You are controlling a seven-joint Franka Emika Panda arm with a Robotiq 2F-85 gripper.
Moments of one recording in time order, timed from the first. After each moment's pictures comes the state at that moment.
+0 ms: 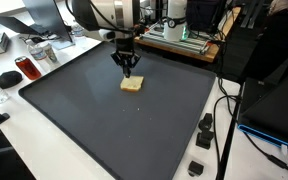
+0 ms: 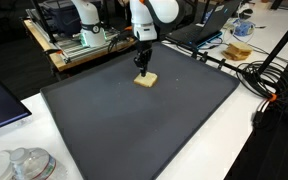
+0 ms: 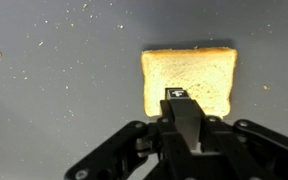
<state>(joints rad) -0.62 0.85 0.93 -1.80 2.19 4.03 -2.72</state>
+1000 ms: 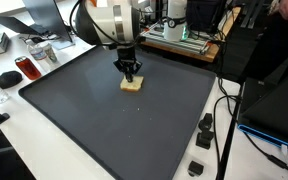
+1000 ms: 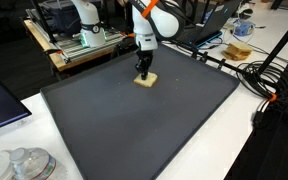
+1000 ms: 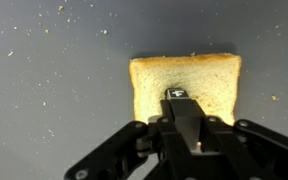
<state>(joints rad) -0.57 0.93 0.88 -1.74 2.18 4.03 -2.71</state>
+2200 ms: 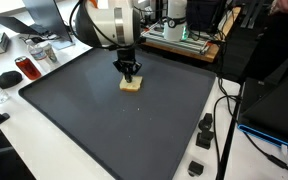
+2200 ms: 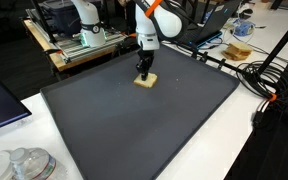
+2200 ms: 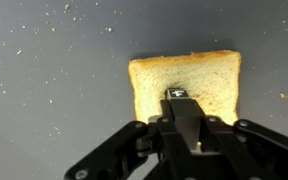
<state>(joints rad) -0.50 0.91 0.81 -1.70 2.22 4.04 -2.71</state>
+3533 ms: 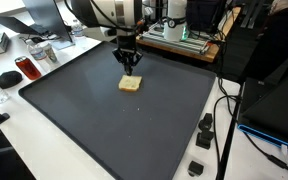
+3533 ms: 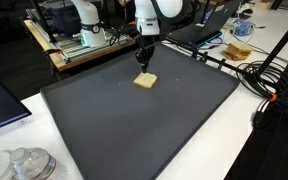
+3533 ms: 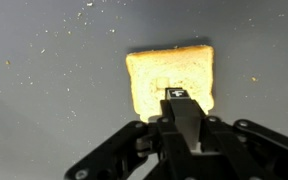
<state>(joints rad) -0.50 0.77 0.81 -1.76 2.32 4.04 -2.71</state>
